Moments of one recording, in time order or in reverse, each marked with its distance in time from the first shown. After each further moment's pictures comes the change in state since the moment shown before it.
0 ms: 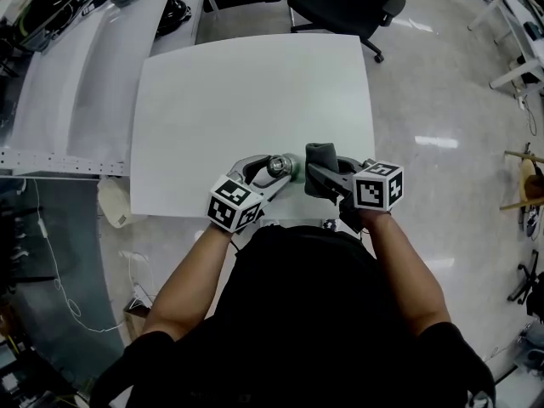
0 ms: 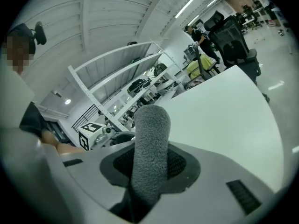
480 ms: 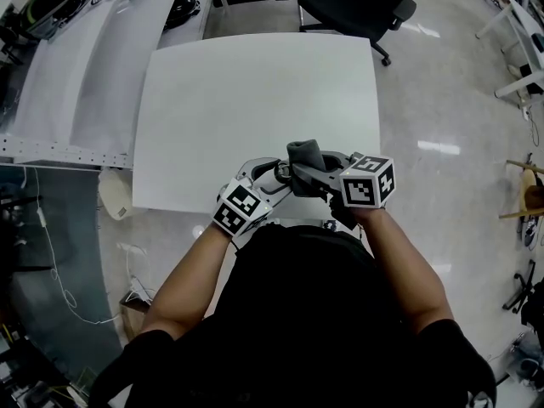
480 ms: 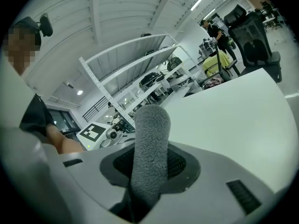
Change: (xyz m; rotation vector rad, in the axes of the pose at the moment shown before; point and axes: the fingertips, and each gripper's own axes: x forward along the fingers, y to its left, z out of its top) left arm -0.006 -0.013 -0.009 0.186 0.054 -0.018; right arm 0.038 0.047 0.012 -0.111 0.078 0.114
